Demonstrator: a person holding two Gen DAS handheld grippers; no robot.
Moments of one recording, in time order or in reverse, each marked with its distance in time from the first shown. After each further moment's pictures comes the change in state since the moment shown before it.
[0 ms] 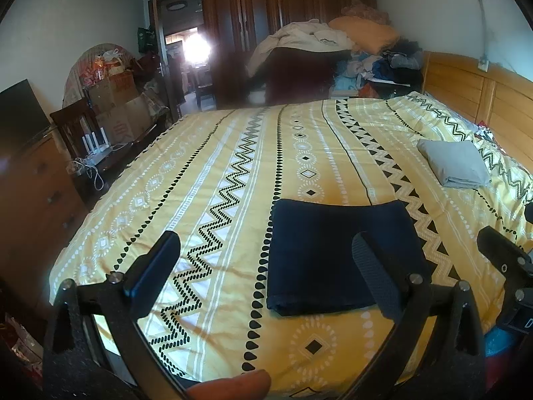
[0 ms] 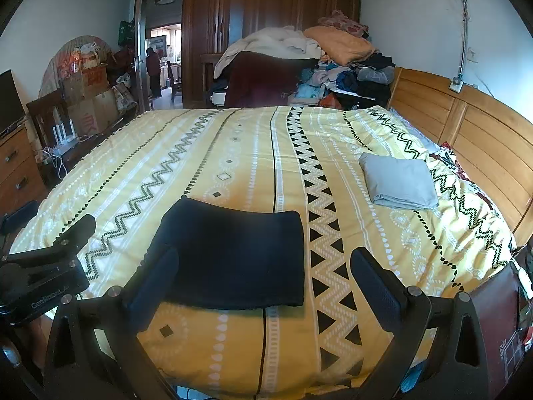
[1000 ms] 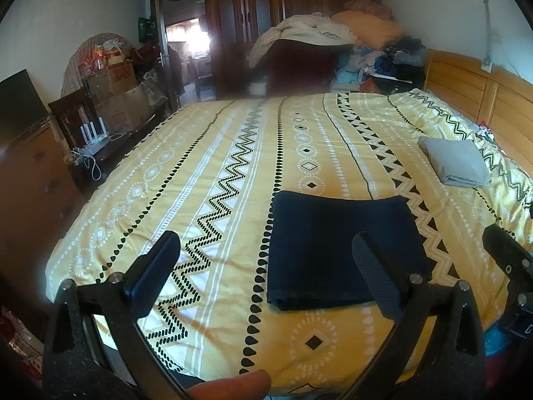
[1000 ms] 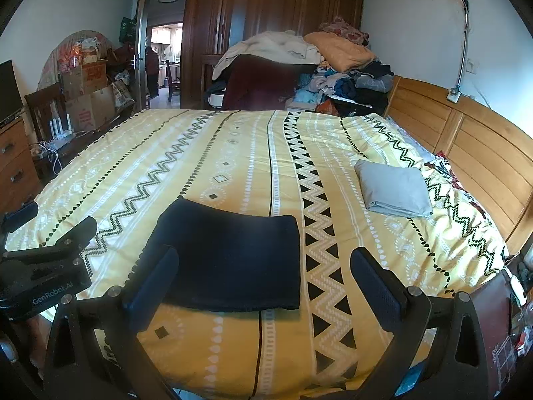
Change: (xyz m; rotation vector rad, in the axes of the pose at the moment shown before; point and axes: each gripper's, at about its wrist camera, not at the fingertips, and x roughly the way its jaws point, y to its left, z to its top) left arm 0.010 0.012 -0.002 -0.020 0.037 -0.020; right arm 0.001 0.007 -0.001 -0.041 -0.019 -0.029
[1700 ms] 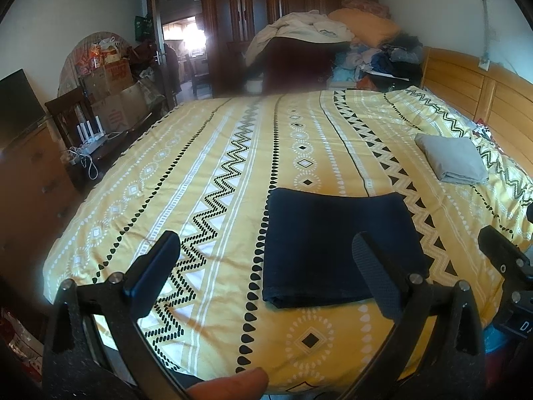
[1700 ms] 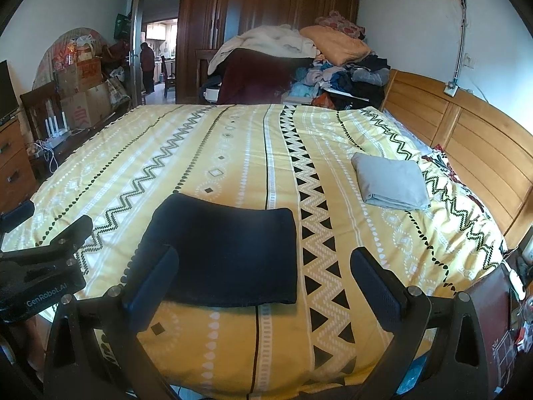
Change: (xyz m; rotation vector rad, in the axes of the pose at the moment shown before) left arm 0.001 -0.004 0.000 0.009 0.008 -0.010; right arm 0.004 -0.009 -0.002 0.013 0.027 -0.011
